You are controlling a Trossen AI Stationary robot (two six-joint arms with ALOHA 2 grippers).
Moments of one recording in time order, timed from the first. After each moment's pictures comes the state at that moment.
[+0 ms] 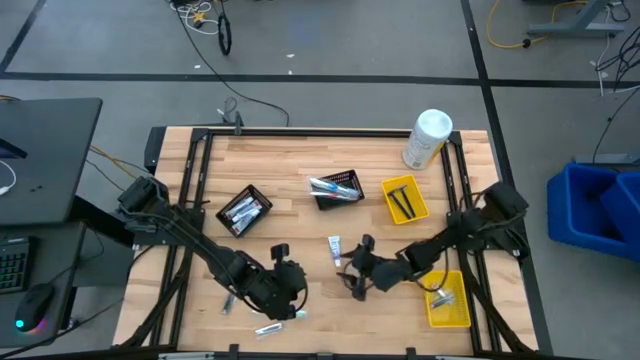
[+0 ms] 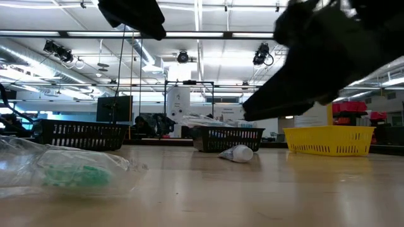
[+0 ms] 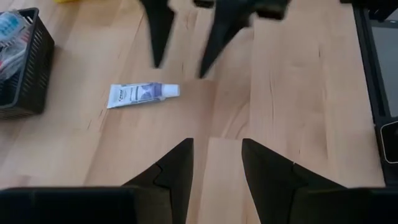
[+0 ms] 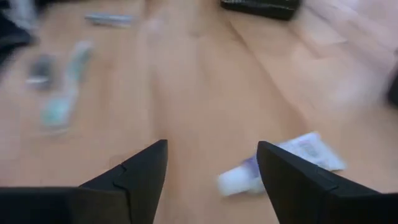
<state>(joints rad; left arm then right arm) -0.61 1.72 1.27 -0.49 -0.54 -0.58 0.52 1.80 0.72 0.48 0.58 0.45</state>
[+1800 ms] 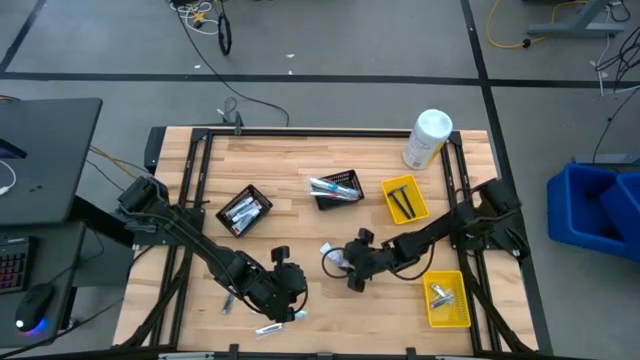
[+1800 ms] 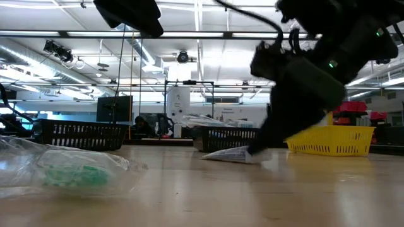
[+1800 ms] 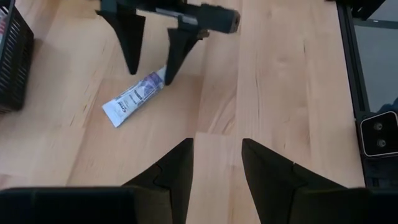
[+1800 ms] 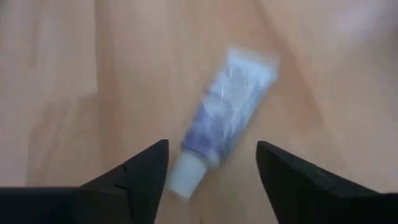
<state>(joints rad) -0.62 1.72 1.27 -0.48 -0.49 -0.59 0.40 1.82 0.83 0.12 0.36 0.51</state>
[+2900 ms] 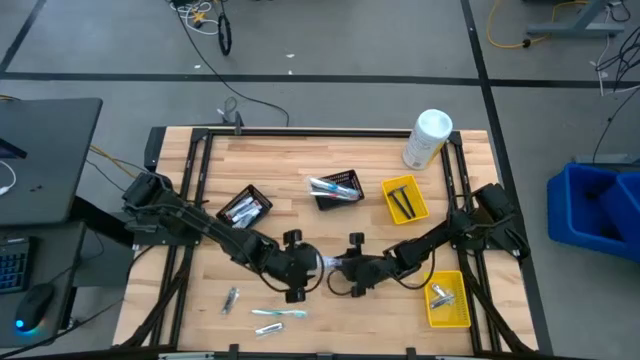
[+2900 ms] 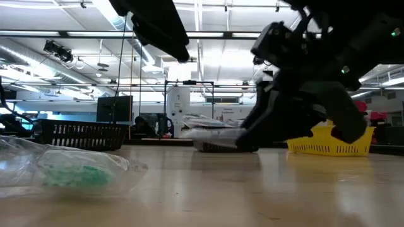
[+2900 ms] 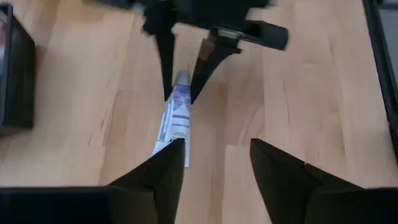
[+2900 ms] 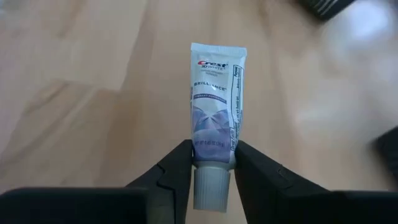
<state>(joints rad) -0.45 1.72 1.27 -0.46 -0.33 -0.42 0.45 1.88 0.82 0.29 0.49 0.05</state>
